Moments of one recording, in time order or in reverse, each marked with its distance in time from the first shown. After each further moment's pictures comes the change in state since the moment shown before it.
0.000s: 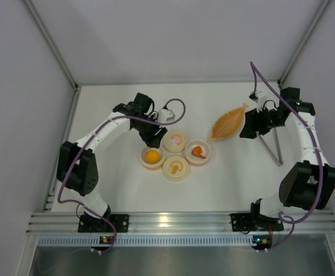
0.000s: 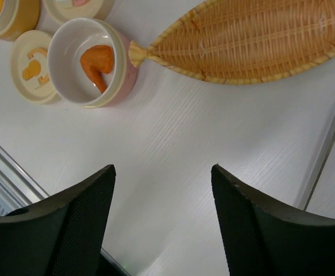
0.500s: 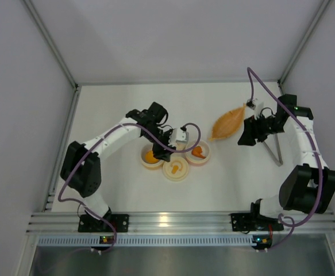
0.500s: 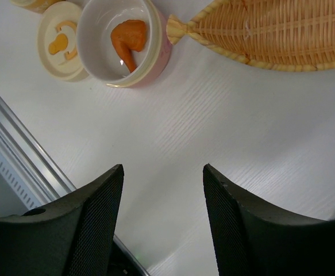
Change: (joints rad) left arm -0.209 -0.100 -0.127 -0.018 0.213 0.422; right arm 0.003 -0.055 -0.105 -0.074 -0.071 -0.097
